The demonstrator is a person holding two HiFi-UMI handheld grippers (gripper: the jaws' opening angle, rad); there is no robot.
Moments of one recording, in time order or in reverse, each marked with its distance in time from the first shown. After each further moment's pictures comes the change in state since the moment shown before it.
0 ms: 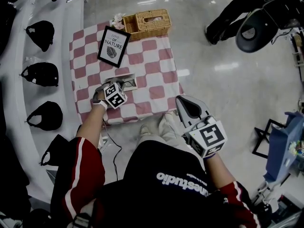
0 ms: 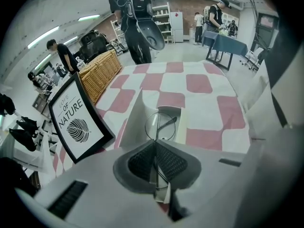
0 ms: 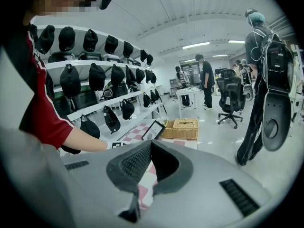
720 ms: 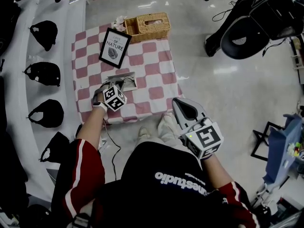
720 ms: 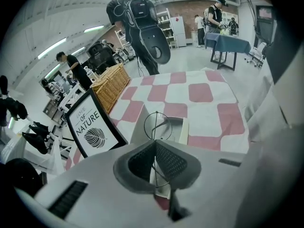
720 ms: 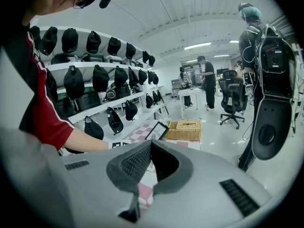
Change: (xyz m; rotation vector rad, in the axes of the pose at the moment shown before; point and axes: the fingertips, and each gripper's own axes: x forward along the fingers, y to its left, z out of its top) left arm -0.030 0.011 0.017 0.014 -0.075 0.119; right arm -0.010 0.016 0.006 -0.005 -0.010 0.024
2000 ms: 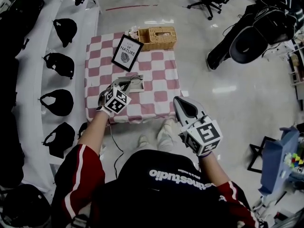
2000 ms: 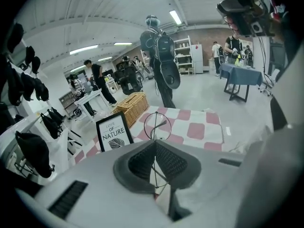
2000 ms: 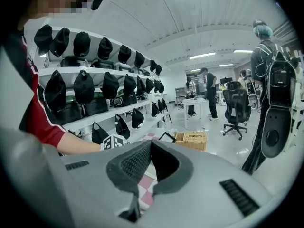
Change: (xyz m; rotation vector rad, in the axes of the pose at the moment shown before) left arm -0.110 0.017 0.040 -0.246 -0.252 0.099; right arm -0.025 0.046 0.037 -0.055 -0.097 0.015
